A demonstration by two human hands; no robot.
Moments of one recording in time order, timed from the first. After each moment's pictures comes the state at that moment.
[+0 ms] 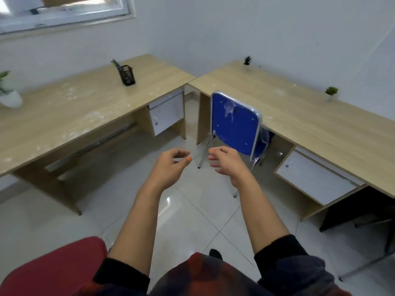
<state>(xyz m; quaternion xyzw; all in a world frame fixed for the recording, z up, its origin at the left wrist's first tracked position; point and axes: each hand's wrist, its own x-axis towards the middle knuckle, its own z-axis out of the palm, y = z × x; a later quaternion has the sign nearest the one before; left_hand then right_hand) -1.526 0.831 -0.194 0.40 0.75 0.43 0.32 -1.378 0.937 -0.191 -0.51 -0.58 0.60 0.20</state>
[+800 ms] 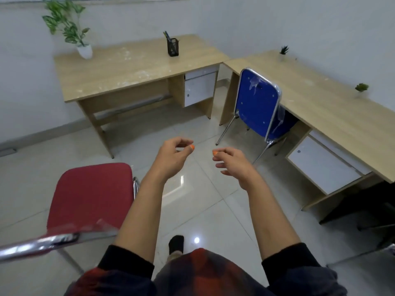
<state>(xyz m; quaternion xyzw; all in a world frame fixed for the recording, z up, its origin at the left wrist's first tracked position) -1.384 0.608 -0.198 0.30 0.78 0.49 0.26 -1.243 0.737 -0.203 -0.42 -0.67 0.60 0.08</state>
